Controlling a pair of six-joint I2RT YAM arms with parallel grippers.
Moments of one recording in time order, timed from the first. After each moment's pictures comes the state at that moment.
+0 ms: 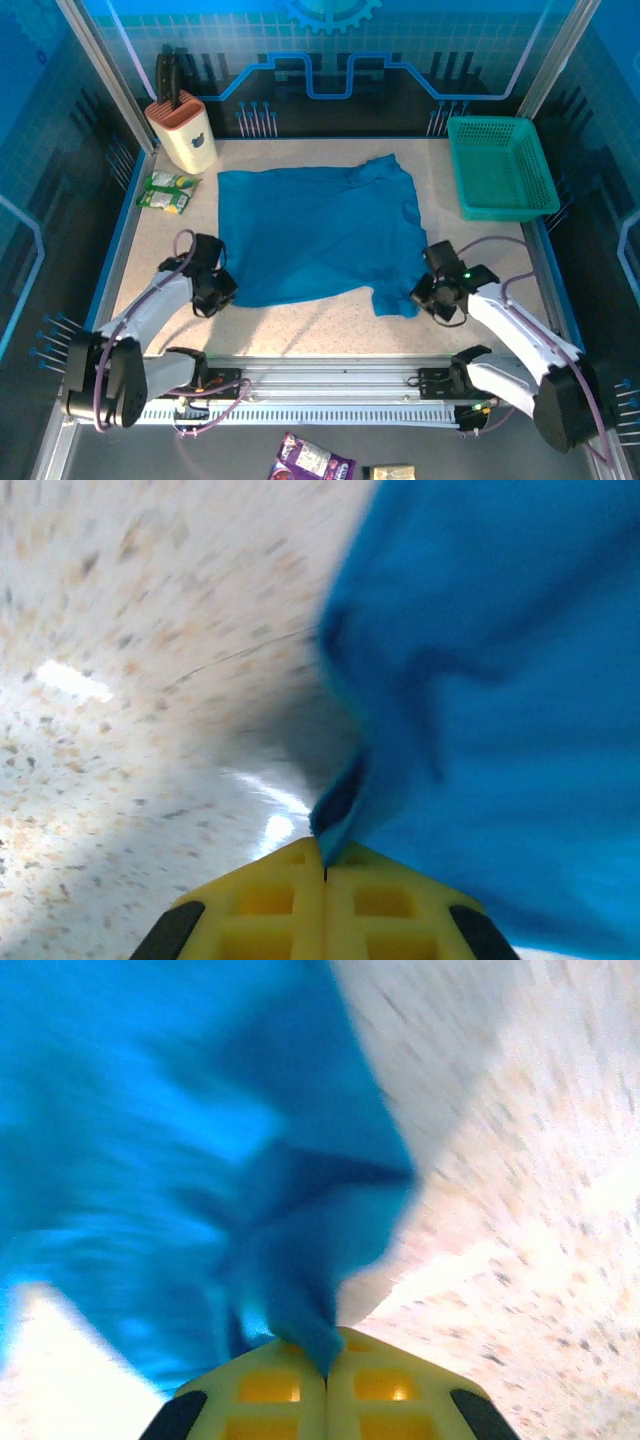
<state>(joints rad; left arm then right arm) -0.11 1.12 0.64 -0.81 0.11 -0.89 0.34 0.99 0.64 -0.85 -0.03 0.99</state>
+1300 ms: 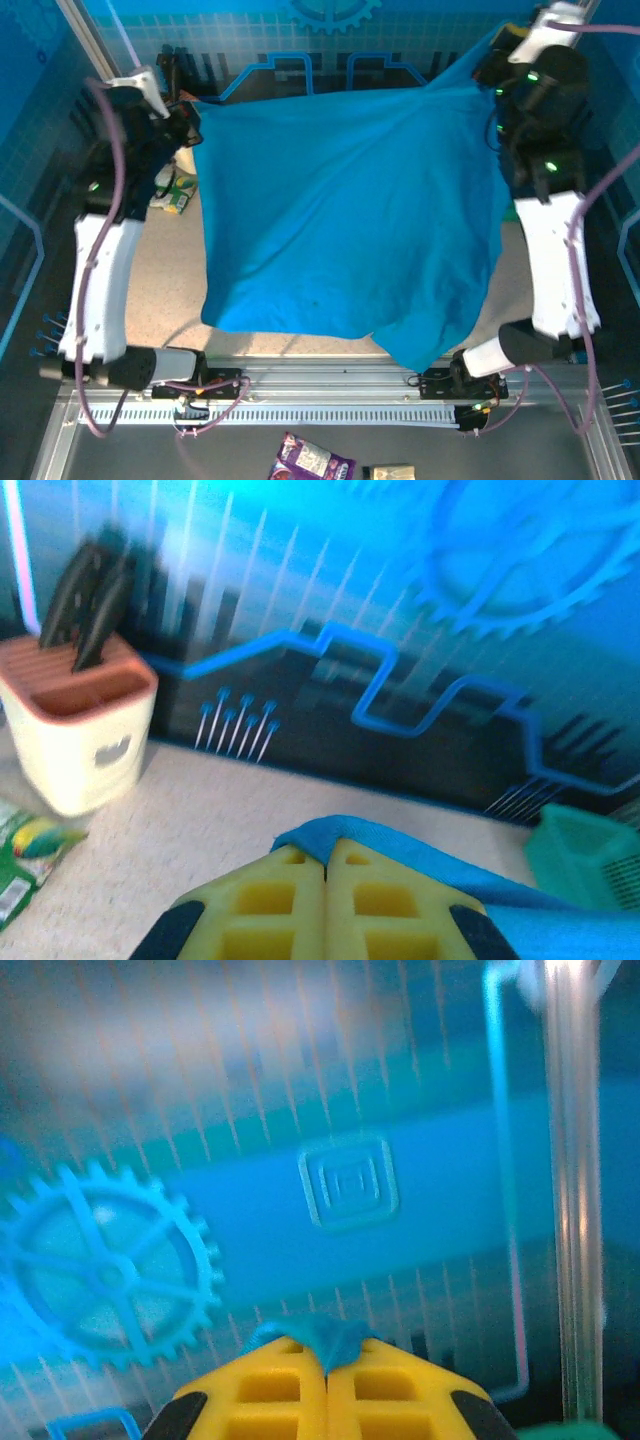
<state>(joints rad) -0.06 1.37 1.82 -0.76 0.00 -0.42 0.19 1.51 2.07 -0.45 0.36 0.17</state>
